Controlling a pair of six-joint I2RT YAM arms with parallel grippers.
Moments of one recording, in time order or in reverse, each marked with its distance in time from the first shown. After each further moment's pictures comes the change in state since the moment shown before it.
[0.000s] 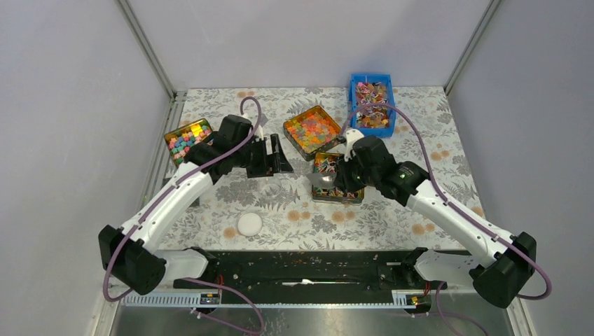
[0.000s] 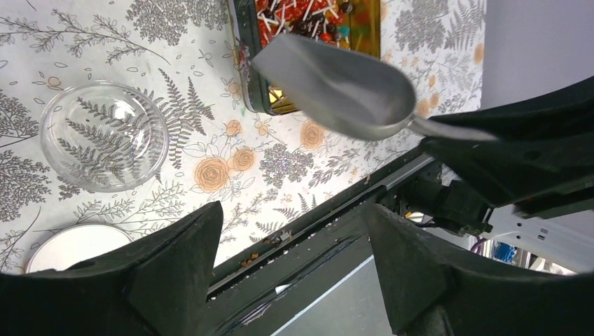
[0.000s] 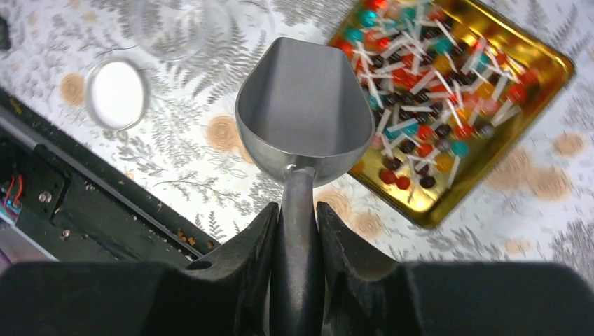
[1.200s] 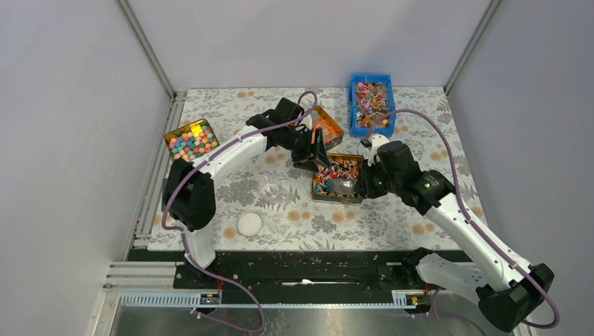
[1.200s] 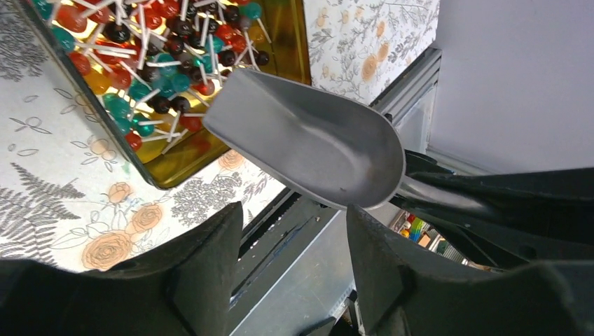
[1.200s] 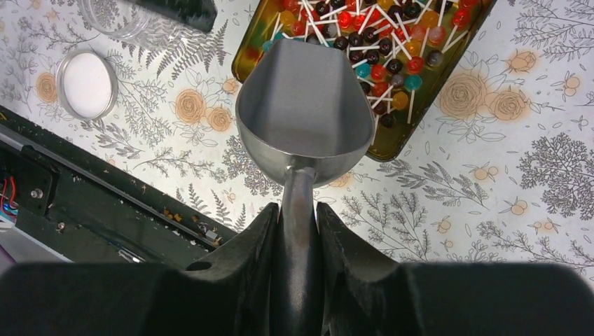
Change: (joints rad) left arm -0.105 0.611 0.394 0.034 0.293 -0.013; right arm -0.163 -0.183 -0.063 -0.176 -0.028 0.031
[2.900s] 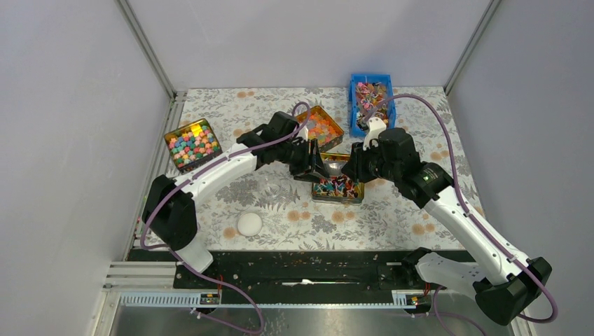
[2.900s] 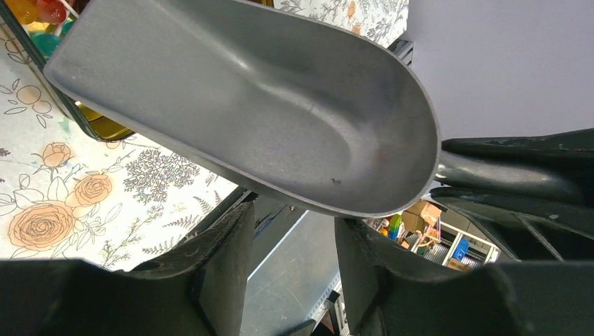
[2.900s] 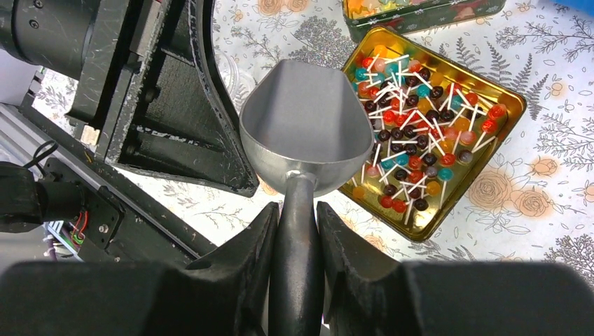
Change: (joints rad) left arm -0.065 -0.211 -0.241 0.156 -0.018 -0.151; right arm 0.000 0.069 0.088 0.183 -0.077 0.011
